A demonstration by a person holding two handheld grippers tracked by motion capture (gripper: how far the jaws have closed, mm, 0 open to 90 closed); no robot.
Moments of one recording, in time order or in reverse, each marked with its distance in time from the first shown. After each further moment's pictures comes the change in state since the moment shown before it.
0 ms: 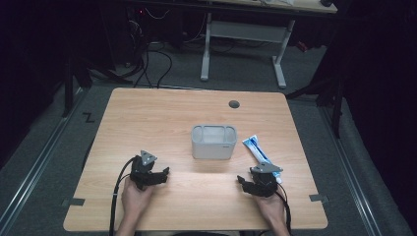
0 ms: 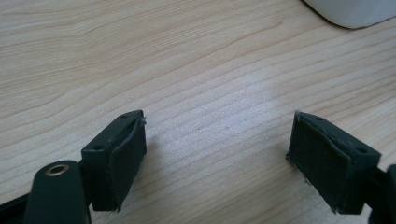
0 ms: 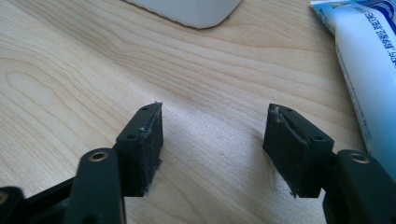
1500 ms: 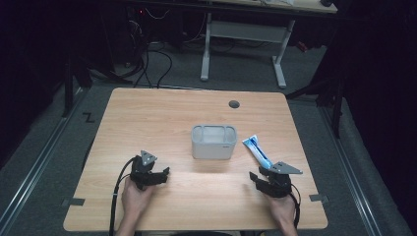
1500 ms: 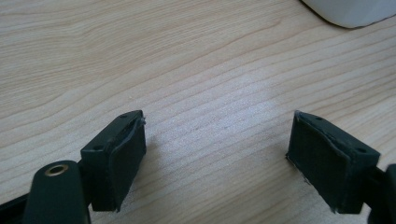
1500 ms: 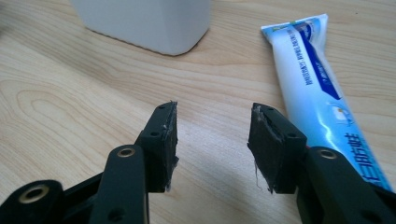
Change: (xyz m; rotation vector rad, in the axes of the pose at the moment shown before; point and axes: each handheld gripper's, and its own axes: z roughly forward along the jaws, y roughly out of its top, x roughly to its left) left arm 0.000 0.000 0.000 -0.001 -0.006 0.002; right arm -0.021 -0.003 -0.037 -0.093 -0.002 0.089
